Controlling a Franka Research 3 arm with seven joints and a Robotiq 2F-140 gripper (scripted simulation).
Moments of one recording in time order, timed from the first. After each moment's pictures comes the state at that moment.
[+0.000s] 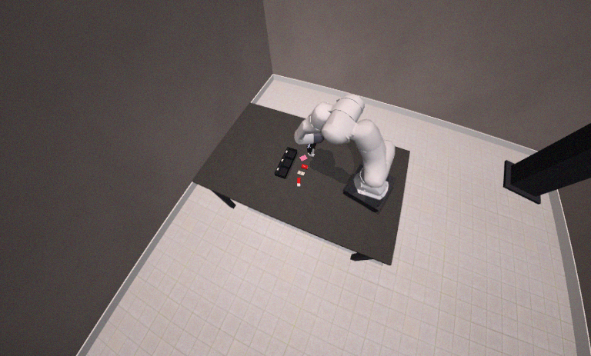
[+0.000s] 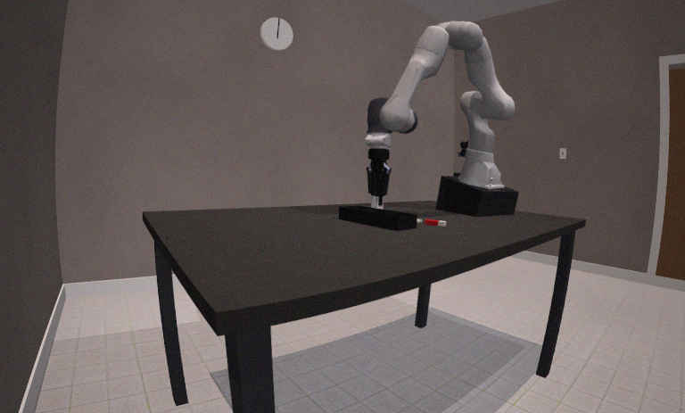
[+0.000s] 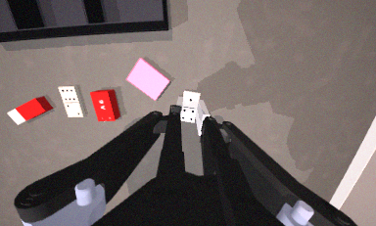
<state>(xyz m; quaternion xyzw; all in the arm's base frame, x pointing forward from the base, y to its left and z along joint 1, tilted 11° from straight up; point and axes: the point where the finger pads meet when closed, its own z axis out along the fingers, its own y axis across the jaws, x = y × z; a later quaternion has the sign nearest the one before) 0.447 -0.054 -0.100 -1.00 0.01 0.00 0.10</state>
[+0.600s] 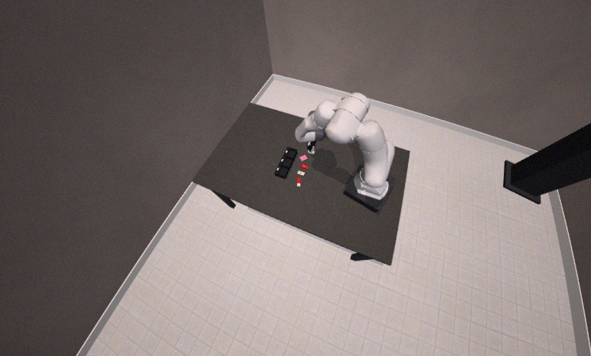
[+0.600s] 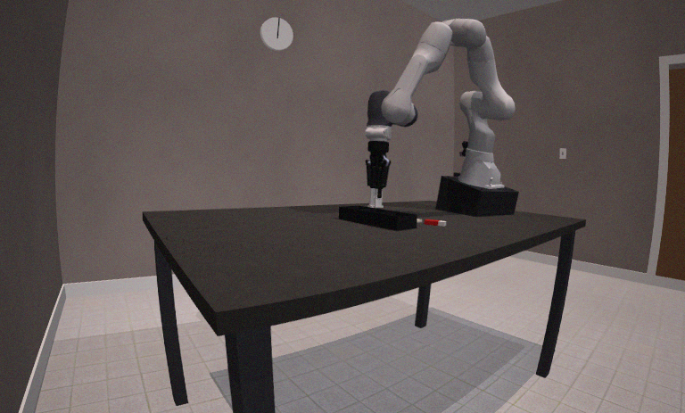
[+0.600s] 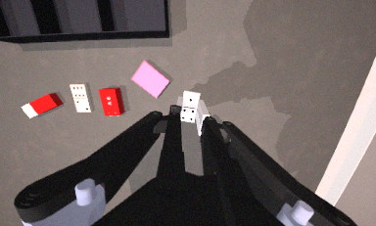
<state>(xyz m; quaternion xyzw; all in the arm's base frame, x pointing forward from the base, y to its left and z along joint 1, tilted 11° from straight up) 0.451 -0.062 -0.074 -1.00 0.00 -0.01 0.09</state>
